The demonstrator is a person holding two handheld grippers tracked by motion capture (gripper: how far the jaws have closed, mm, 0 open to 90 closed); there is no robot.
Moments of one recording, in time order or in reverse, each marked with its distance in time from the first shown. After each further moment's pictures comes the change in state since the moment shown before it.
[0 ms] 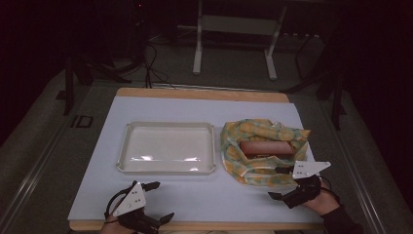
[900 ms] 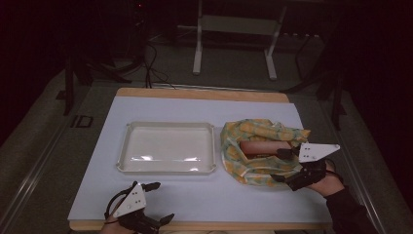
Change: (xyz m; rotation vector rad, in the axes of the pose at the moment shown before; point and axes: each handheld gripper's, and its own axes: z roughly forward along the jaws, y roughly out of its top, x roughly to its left) left arm -0.002 0.000 0.000 0.003 -0.008 0.008; right arm -0.022 0.045 -0.023 -0.076 -0.031 -0.103
